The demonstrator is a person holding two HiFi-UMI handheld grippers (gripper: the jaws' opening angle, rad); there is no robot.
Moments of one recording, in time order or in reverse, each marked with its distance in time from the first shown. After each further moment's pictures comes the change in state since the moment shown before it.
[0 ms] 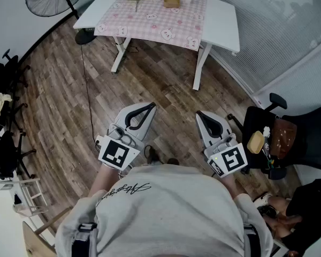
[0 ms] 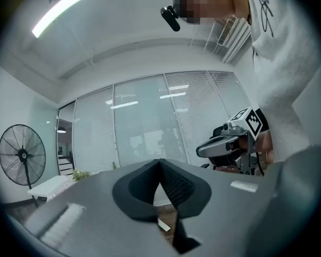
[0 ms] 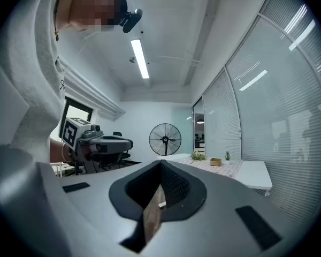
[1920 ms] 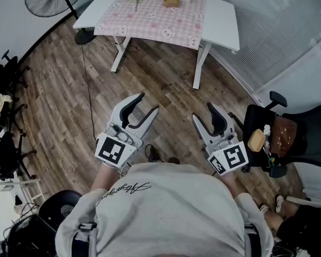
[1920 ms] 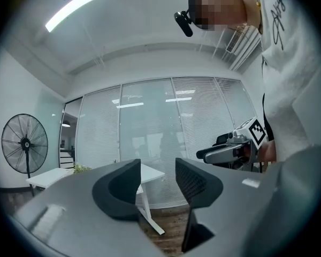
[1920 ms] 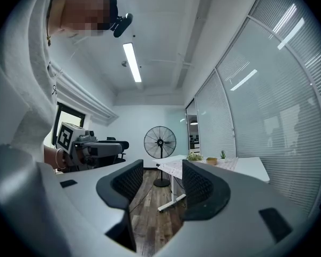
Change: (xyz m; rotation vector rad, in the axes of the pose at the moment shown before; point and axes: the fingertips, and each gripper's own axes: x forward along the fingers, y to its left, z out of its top) left arm -0.009 0.014 0.003 -0.099 -0.031 0.033; right arm -0.001 -0.006 0.002 0.064 -0.034 -0.062
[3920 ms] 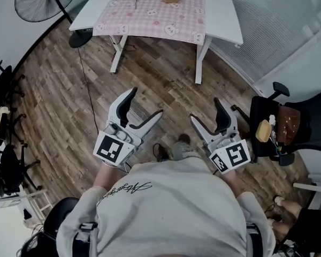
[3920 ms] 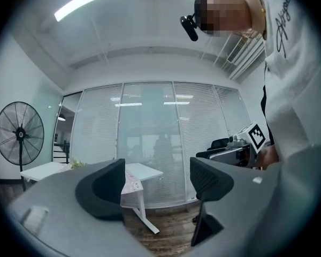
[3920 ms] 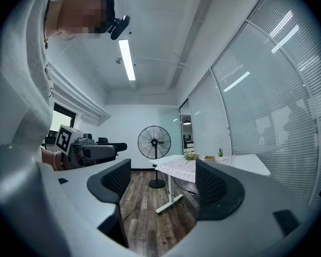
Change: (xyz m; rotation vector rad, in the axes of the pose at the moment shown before) left arm -0.039 0.058 -0.020 -0.036 0.008 -0.077; right arm 0.043 0.044 -0.008 0.021 -0.004 -0.094
